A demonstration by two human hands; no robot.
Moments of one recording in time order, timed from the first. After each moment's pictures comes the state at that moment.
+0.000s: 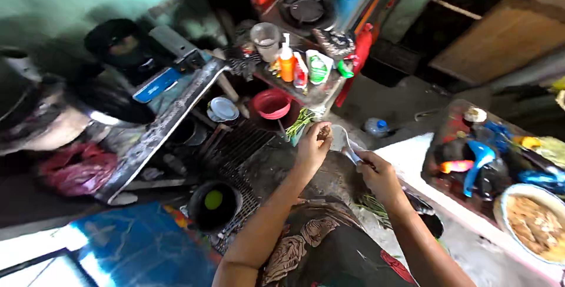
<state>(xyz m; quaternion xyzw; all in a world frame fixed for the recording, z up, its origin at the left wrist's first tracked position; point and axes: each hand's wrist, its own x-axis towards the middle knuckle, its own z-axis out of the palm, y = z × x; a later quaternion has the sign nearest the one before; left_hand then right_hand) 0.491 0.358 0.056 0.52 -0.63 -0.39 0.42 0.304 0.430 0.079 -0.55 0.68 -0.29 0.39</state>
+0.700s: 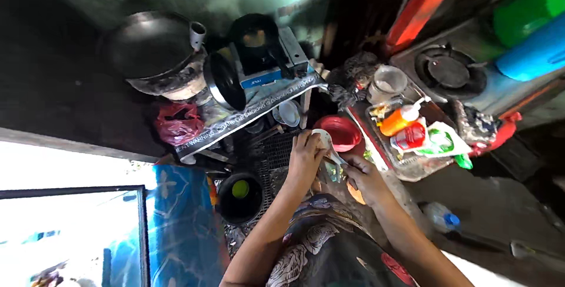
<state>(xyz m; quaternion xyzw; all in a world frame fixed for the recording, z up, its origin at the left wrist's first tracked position) 0.725 0.293 0.060 0.73 -0.54 -0.16 0.39 0.549 0.243 0.079 -0.58 0.49 -0.19 0.63</state>
